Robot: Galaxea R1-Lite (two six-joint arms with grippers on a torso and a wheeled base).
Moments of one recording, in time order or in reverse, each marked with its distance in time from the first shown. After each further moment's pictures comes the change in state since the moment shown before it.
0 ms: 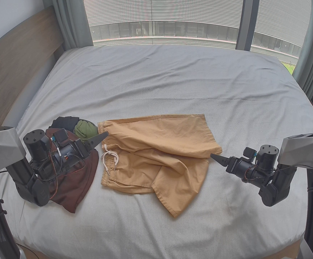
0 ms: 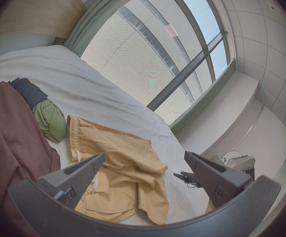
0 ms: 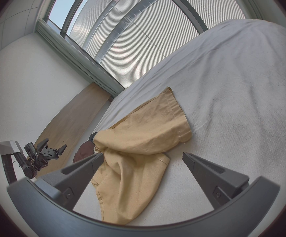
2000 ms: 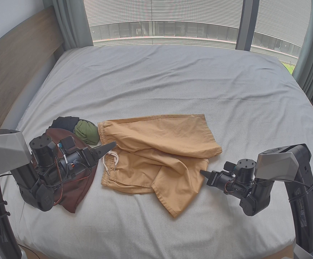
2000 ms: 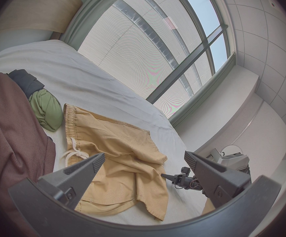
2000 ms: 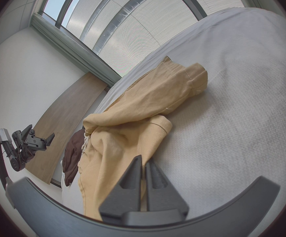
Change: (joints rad) left arm -0.044 0.027 0.034 0.000 0.004 0.044; right arm 0.114 0.213 -0.143 -0.001 -0.087 0.009
